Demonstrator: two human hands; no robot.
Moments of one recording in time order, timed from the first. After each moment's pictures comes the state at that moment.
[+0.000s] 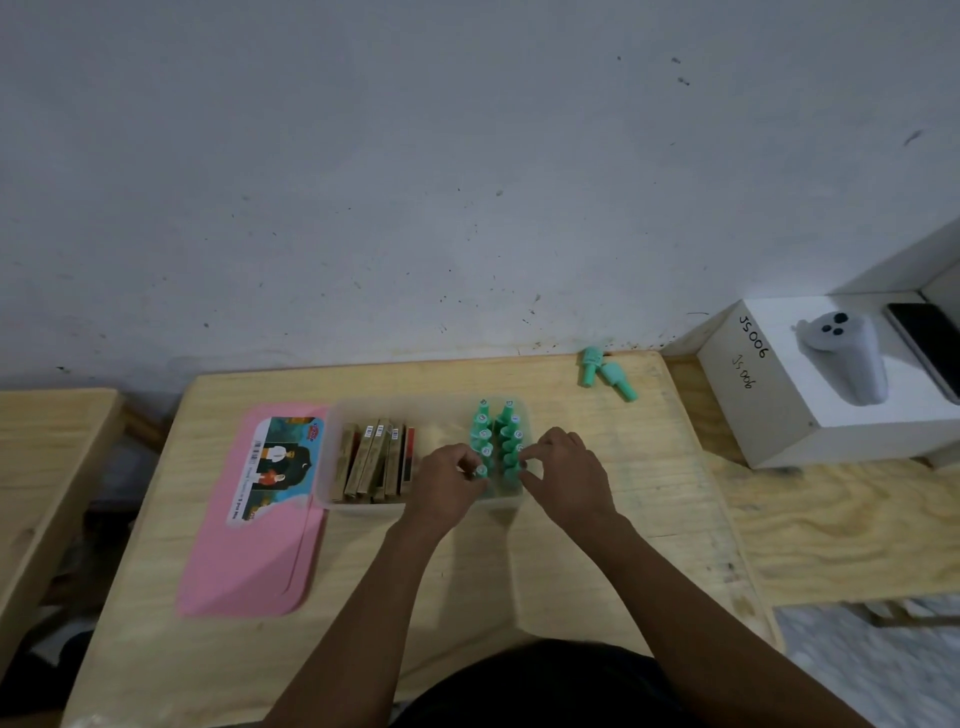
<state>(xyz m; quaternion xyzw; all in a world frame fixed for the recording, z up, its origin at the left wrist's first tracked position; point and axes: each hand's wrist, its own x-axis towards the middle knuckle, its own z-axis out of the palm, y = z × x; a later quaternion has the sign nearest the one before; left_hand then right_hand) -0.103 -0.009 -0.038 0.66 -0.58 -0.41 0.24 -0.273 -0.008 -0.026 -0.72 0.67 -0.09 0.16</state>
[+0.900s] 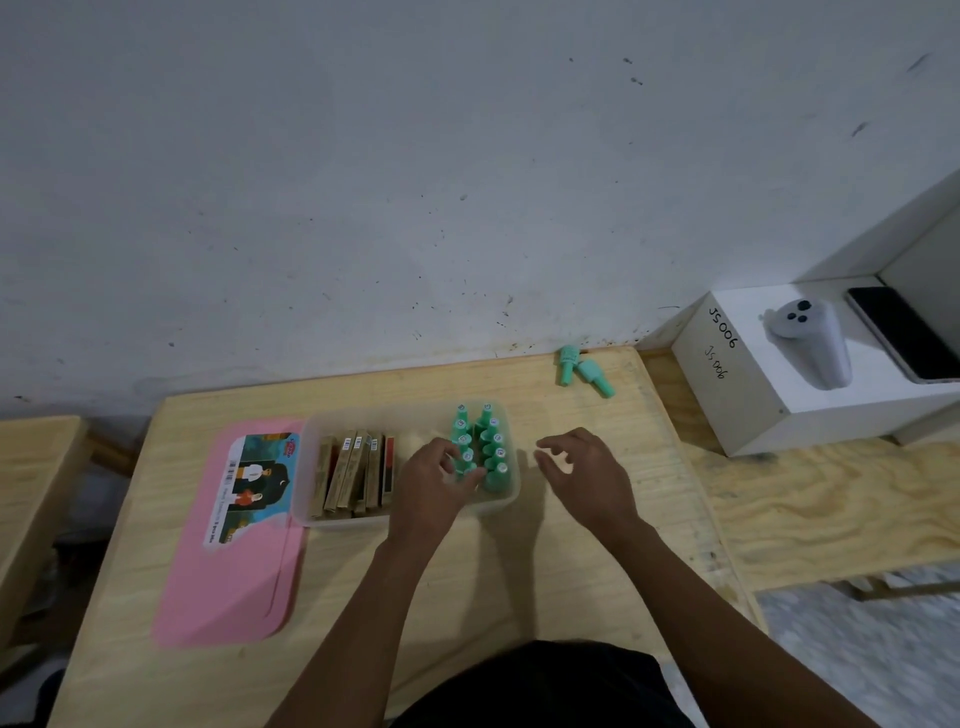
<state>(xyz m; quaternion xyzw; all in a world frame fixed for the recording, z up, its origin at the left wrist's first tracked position) -0.112 -0.008 -0.042 0.67 -0.59 -0.32 0.30 -0.318 -0.002 -0.032 -0.64 0.71 -0.21 0.21</state>
